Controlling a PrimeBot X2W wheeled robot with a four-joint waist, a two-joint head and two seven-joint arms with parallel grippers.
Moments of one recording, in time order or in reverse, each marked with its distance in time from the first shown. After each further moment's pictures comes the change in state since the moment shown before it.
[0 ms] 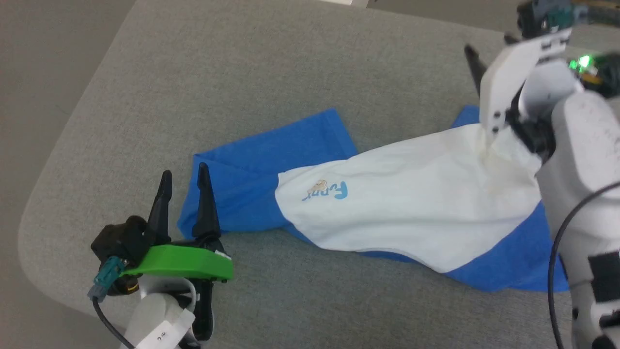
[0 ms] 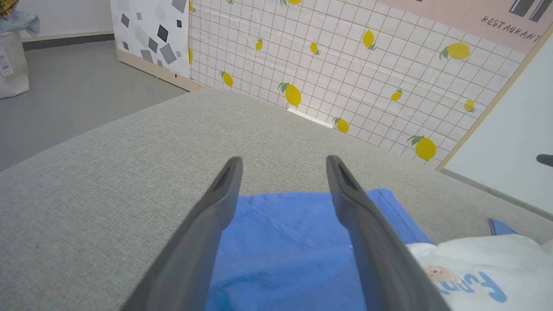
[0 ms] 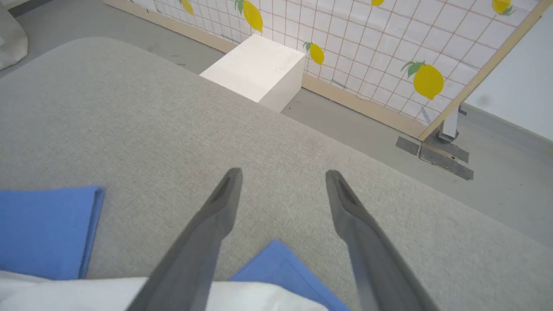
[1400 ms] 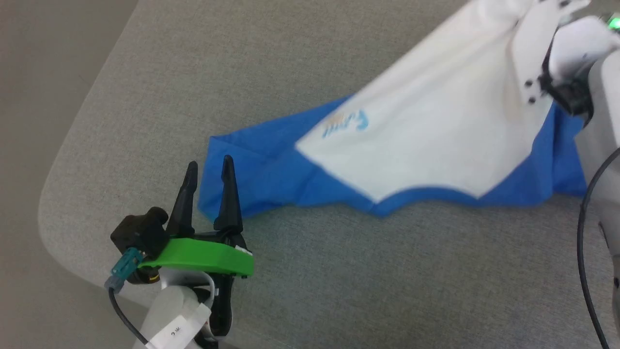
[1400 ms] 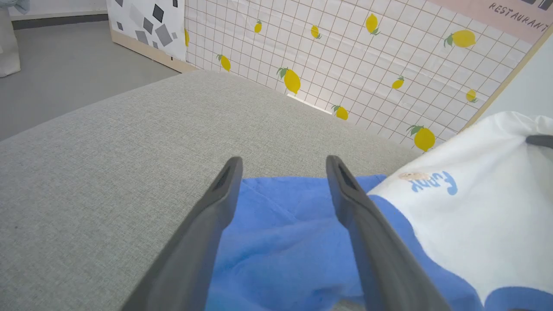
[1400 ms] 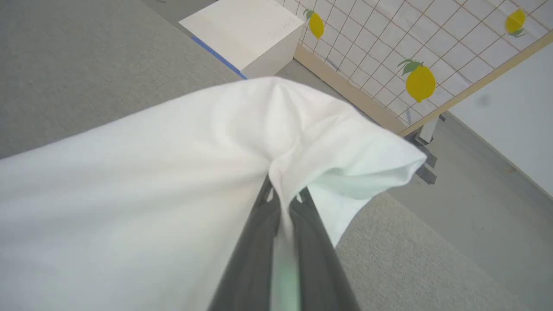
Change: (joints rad) left arm -0.024 -0.001 -0.084 -0.011 -0.063 0.008 0.000; right arm -0.082 -0.124 0.127 -0.121 -0.018 0.000 0.303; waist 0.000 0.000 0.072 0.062
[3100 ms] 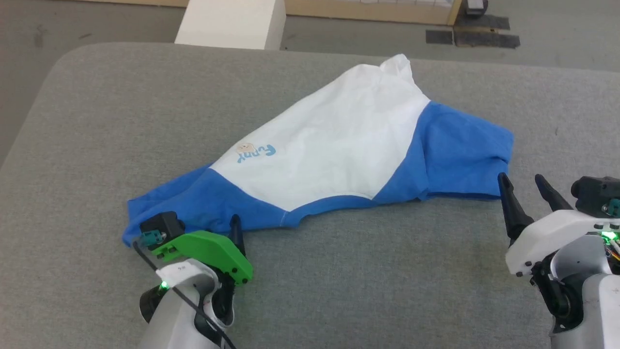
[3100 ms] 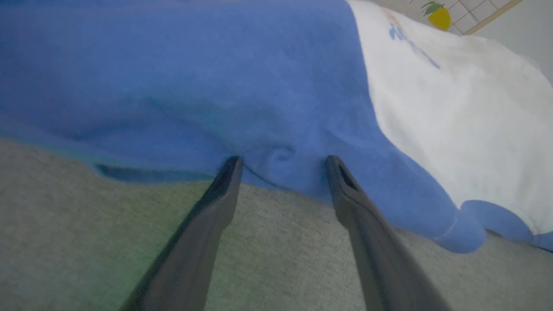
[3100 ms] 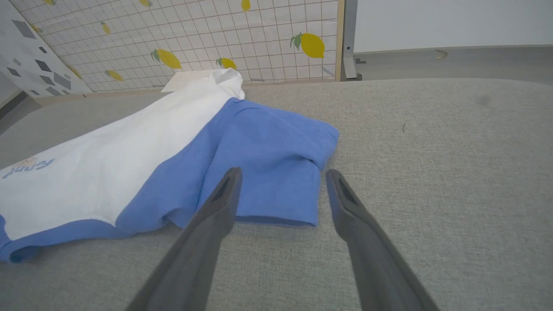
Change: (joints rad) left arm -0.093 0.000 -0.007 0.332 -0.190 0.203 0.352; right arm 0.803 0.243 -0.389 -0.491 0.111 0.000 -0.383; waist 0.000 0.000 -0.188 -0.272
